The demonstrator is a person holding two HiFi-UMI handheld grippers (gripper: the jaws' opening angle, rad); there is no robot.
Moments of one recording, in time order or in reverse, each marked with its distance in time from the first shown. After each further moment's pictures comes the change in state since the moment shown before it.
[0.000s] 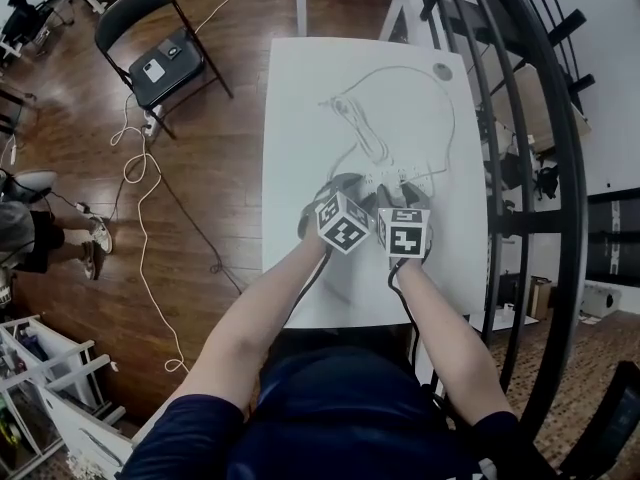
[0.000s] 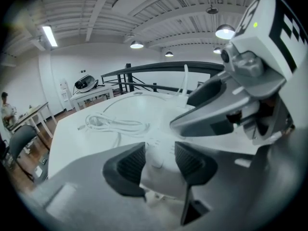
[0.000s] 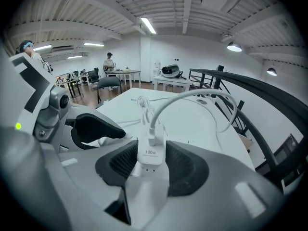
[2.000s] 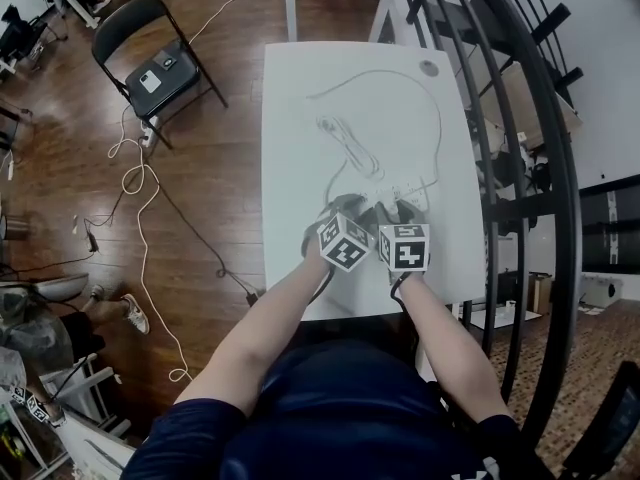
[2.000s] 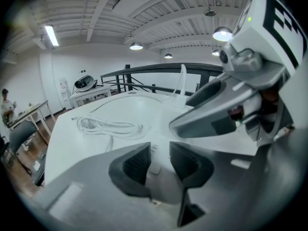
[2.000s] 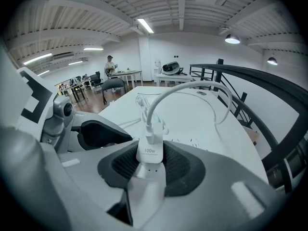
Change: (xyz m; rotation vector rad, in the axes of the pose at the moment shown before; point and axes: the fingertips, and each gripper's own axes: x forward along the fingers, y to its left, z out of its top) left arm -0.015 -0.043 -0.018 -0.012 -0.012 -0.008; right arm -0.032 0.016 -0.035 0.062 0.016 0.070
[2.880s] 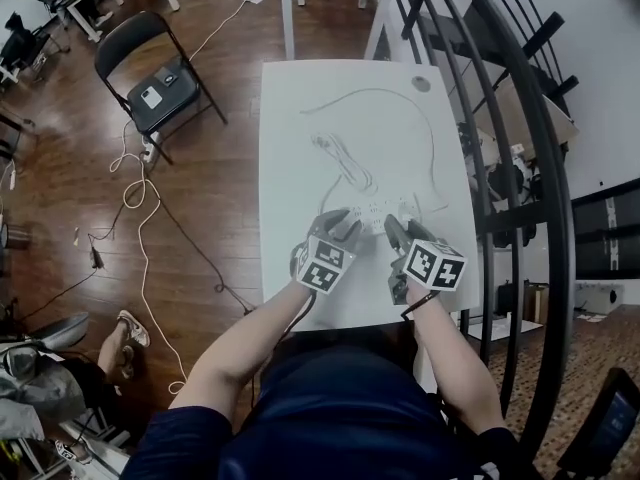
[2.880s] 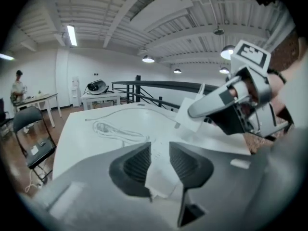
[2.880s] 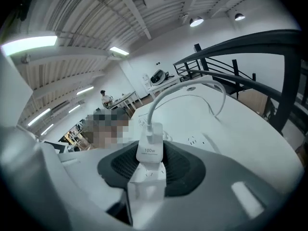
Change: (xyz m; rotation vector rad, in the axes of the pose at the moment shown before) left arm -0.044 0.010 0.019 -0.149 -0.161 0.034; right arm -0.058 -0.021 0.032 0.437 -0.166 0.196
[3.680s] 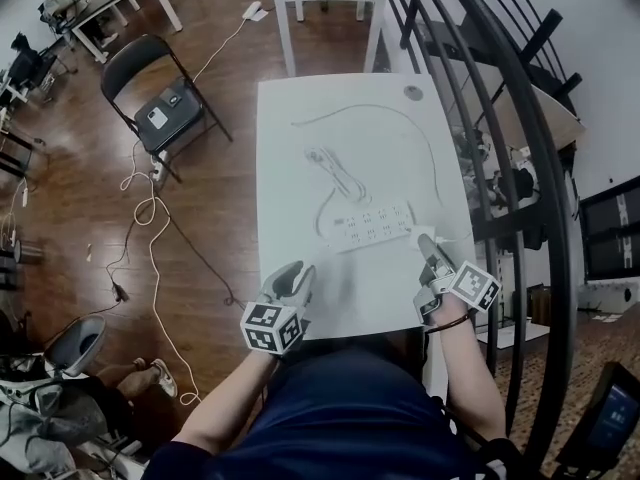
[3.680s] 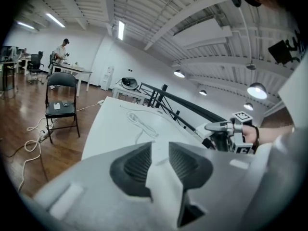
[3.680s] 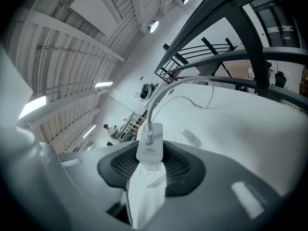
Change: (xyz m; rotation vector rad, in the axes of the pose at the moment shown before) left arm -0.138 0.004 -0.021 -0.433 -0.146 0.124; right arm -0.068 -0.056 0.009 0.417 -0.146 0.153
